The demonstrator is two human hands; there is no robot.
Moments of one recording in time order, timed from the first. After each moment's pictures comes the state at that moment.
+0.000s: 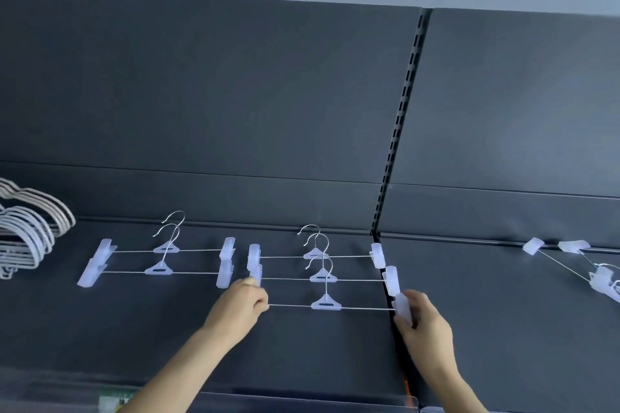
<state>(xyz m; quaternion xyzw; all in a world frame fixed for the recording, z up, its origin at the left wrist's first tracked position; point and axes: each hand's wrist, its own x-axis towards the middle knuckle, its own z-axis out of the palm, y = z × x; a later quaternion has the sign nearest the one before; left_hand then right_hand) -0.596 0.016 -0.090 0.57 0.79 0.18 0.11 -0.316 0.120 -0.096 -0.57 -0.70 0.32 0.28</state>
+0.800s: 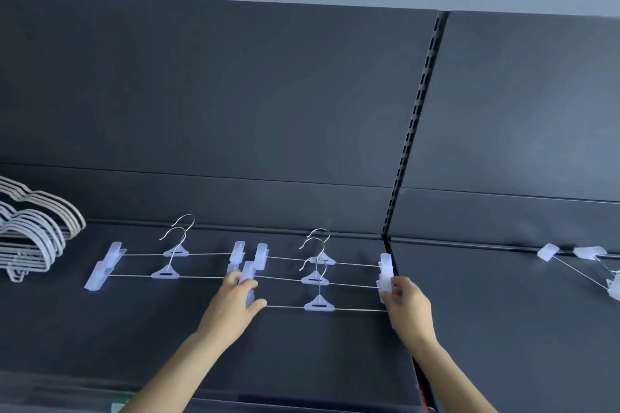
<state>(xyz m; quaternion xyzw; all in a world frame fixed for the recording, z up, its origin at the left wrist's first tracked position) -0.620 0.010 -0.095 0.47 0.84 0.23 0.14 -0.369 0.151 -0.098 -0.57 -0.69 0.34 0.28</state>
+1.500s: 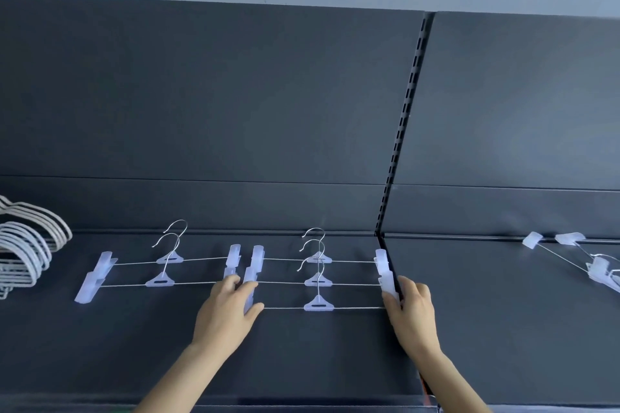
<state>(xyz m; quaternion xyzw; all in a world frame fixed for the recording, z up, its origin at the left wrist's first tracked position) -0.619 0.001 -0.087 0.53 0.83 0.19 0.00 -0.360 0.128 -0.096 -0.57 -0.70 0.31 0.30</state>
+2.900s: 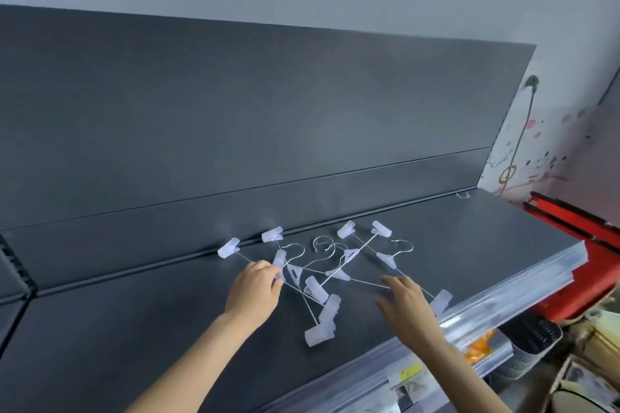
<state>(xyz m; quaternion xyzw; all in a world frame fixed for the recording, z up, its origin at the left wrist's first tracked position) -0.087 0.302 -0.062 0.72 0.66 0.21 0.09 0.169 0.286 -0.063 -0.69 -0.69 0.14 0.19</state>
